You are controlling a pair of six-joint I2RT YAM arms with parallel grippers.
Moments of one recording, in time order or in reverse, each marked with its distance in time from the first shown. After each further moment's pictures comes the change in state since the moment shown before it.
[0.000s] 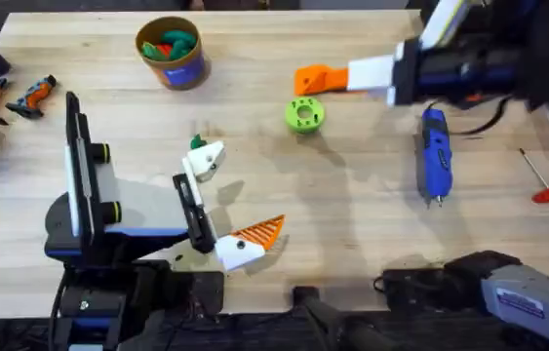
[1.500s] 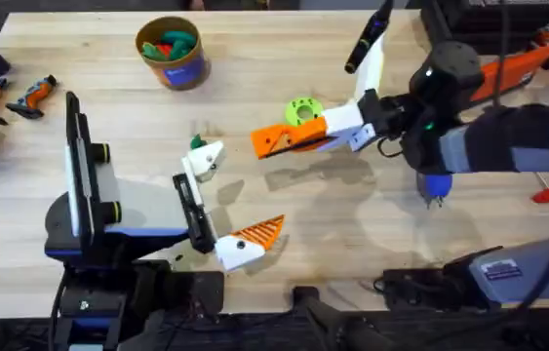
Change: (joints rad) left arm 0.000 0.000 0.000 0.000 0.000 0.000; right arm 0.034 0.473 -0.423 1.606 -0.769 1.032
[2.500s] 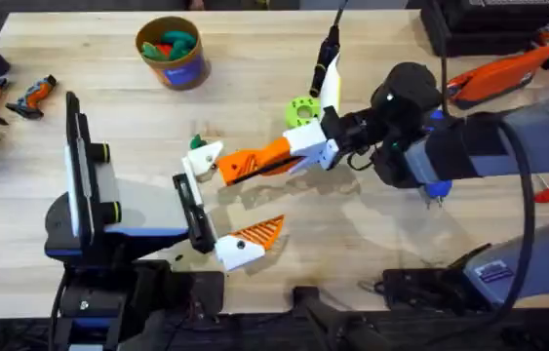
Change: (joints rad) left arm 0.000 0.000 0.000 0.000 0.000 0.000; right arm 0.200 0.090 0.000 0.168 0.116 0.217
